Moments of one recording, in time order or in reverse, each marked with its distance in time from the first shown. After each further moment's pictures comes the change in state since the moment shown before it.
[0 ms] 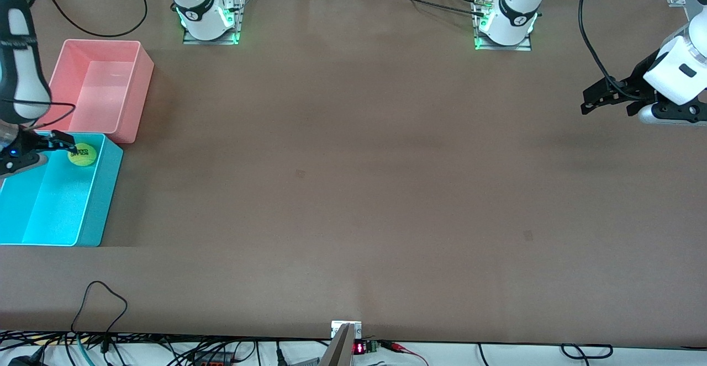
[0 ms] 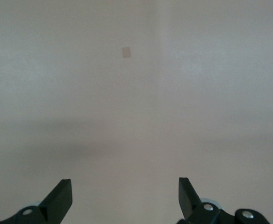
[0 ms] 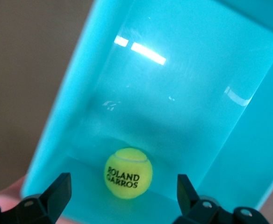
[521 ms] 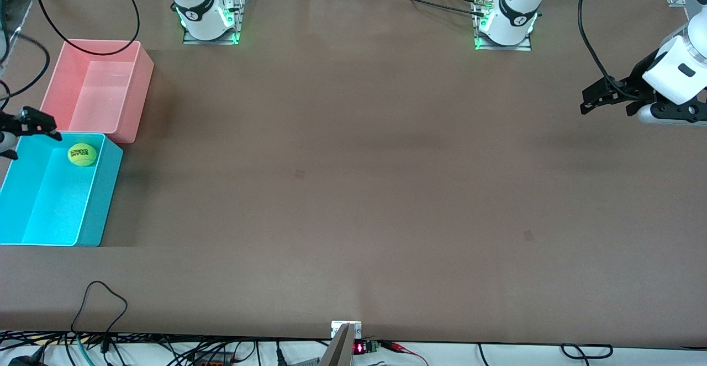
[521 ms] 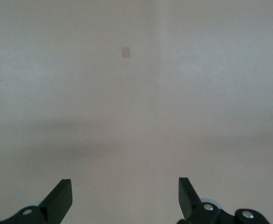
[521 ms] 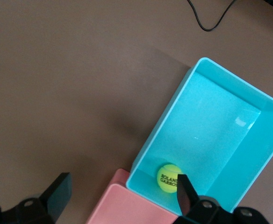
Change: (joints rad) left arm 0.000 0.000 -0.002 0.000 0.000 0.000 0.000; right arm 0.079 -0.199 0.158 0.216 0.000 -0.405 0.207
